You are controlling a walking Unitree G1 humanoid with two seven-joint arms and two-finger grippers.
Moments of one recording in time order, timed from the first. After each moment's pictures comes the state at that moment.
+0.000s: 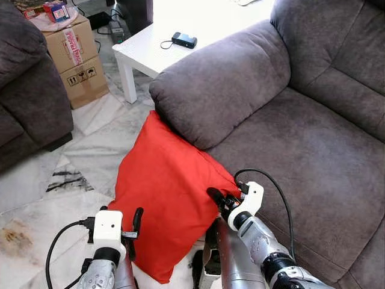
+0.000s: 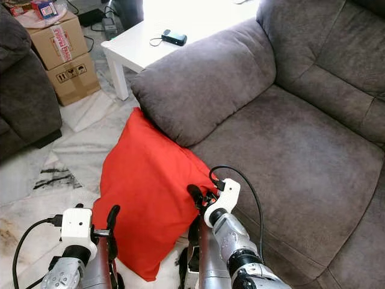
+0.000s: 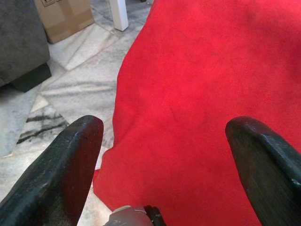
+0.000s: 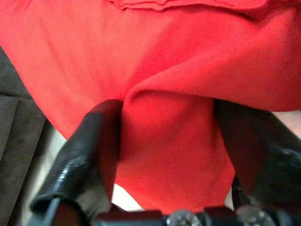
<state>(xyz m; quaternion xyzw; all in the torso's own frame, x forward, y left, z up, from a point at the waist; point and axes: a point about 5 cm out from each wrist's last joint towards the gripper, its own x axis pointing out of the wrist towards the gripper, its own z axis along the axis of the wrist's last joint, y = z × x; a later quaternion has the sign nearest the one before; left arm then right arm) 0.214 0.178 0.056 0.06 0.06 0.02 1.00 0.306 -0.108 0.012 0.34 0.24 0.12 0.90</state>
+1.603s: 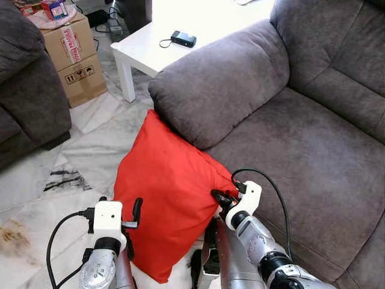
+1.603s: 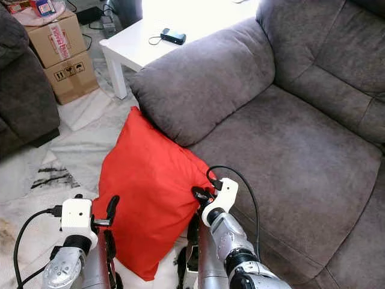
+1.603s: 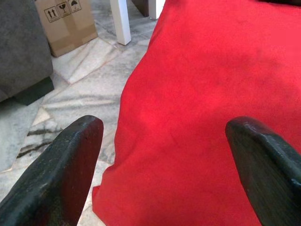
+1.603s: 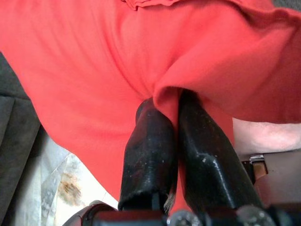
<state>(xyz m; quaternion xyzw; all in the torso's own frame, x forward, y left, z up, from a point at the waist) 0.231 0.177 0.067 0.06 0.03 0.02 1.00 0.308 -0.104 0.012 0.33 0.23 0.12 0.91</state>
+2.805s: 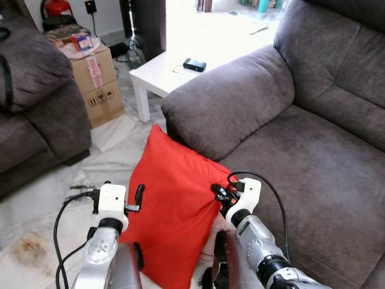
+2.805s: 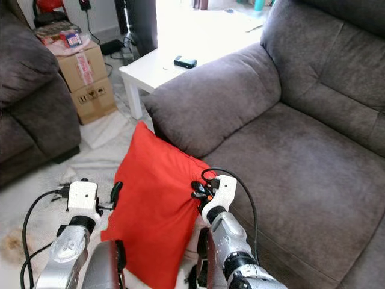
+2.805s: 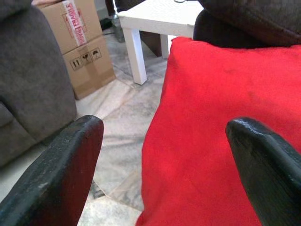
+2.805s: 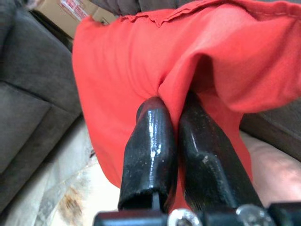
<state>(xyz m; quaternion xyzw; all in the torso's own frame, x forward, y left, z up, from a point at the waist) 0.272 0.180 0.069 0.08 0.02 0.00 1.00 0.309 -0.106 0.020 0.26 0.16 0.14 0.94</state>
